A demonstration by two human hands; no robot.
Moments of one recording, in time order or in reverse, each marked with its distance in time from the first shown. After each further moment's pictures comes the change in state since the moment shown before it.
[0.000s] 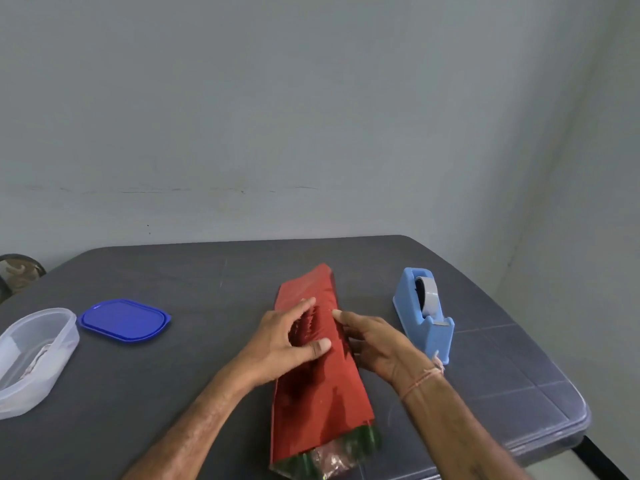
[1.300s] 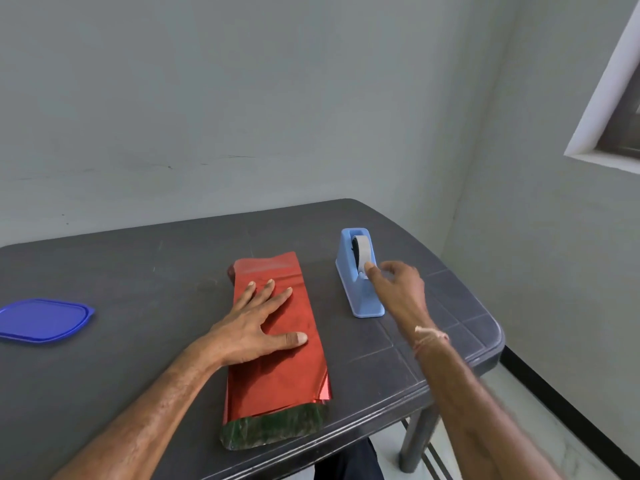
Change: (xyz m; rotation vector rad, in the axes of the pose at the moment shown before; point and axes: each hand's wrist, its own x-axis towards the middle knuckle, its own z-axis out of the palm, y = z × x) left_hand 0.014 0.029 0.048 0.429 -0.380 -0.132; right_hand -0.043 -0.014 -0.125 -0.598 0.728 -0.377
